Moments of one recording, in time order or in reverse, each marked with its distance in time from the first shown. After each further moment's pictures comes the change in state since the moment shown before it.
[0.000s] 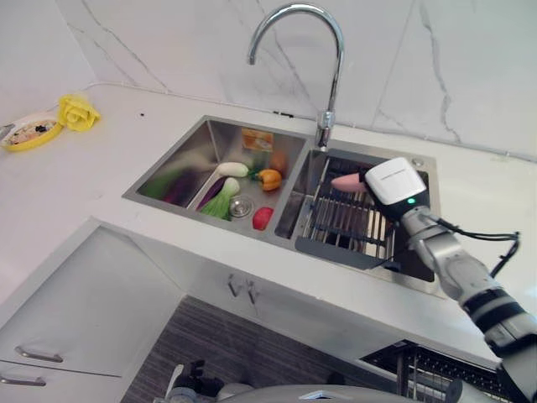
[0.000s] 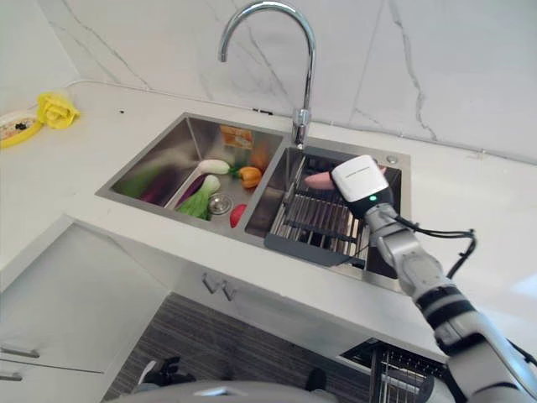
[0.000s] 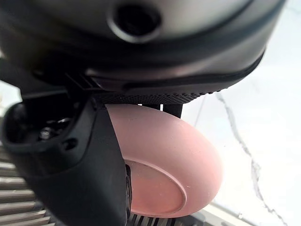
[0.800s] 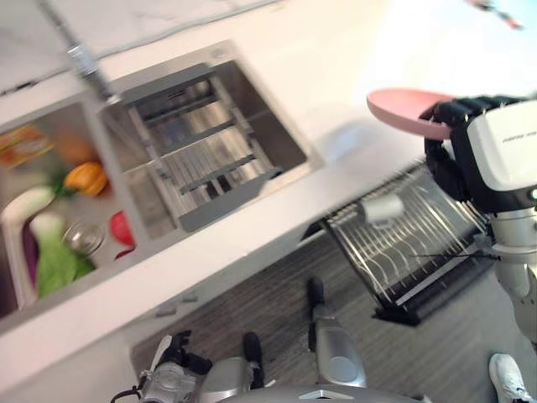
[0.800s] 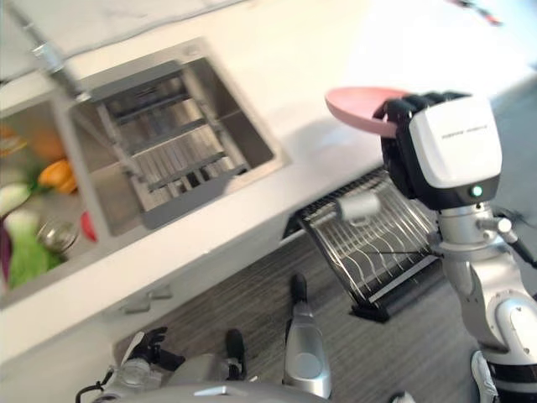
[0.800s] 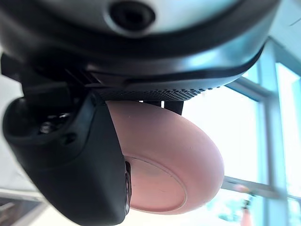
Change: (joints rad) left arm -0.065 0.093 -0.017 -0.057 0.055 -0.031 0.028; right arm 0.481 -0.051 -0.590 -0.674 0.235 -0.125 -0.028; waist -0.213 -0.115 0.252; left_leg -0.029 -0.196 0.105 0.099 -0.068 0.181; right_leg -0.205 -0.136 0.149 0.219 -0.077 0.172
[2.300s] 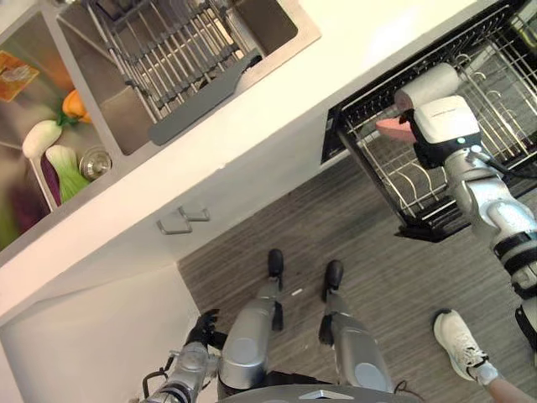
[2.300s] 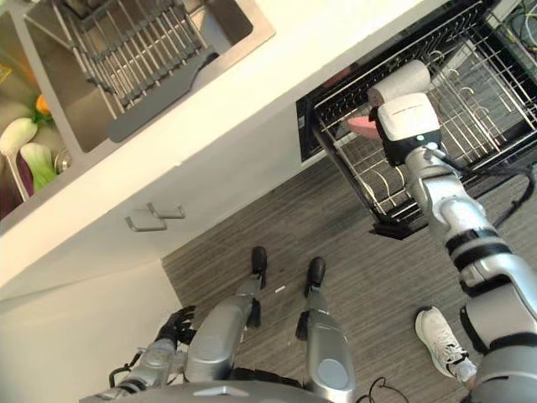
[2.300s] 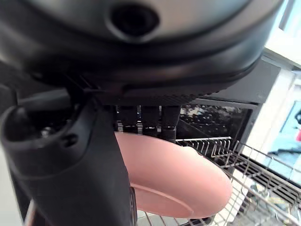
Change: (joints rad) left arm -0.076 -0.085 -0.040 -0.002 -0.128 -0.034 -0.019; right arm -0.809 -0.083 0.696 0.933 0.123 0.104 0.074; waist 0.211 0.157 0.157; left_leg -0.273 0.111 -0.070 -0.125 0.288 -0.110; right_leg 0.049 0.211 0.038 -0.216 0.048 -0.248
